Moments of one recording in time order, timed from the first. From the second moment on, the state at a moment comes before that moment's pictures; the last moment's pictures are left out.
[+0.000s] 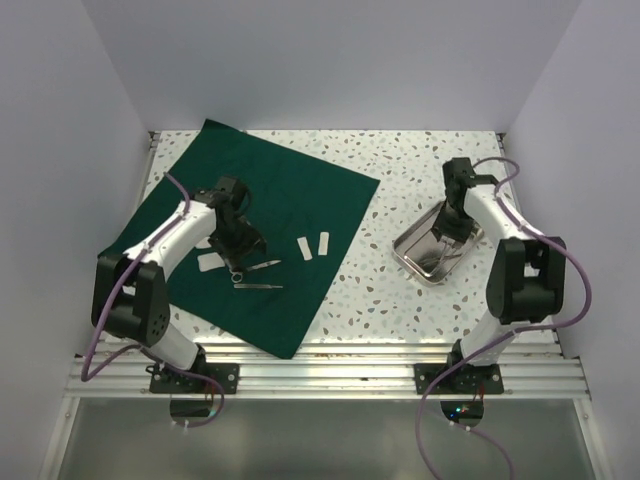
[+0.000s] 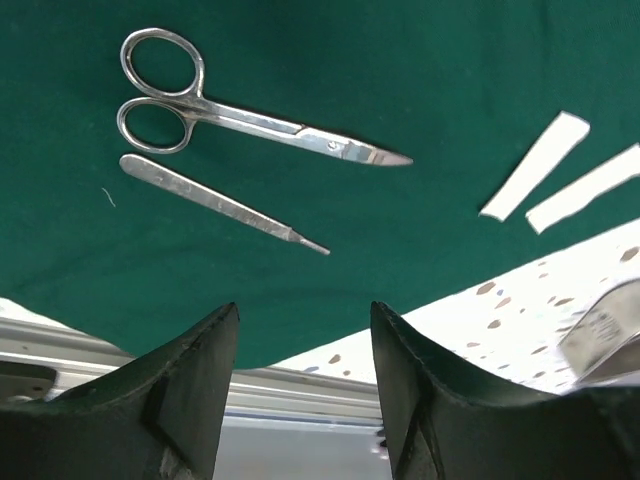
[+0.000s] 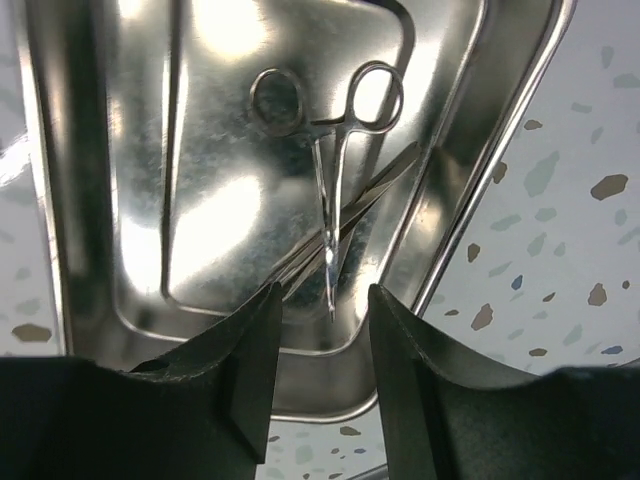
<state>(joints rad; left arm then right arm) -0.29 1.56 1.16 -0.99 0.10 -1.00 0.03 1.72 1.27 -0.90 0.26 0.58</state>
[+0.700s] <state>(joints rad) -0.25 1.74 1.14 -0.89 0.19 -1.47 0.32 1.44 1.23 -0.93 0.18 0.47</state>
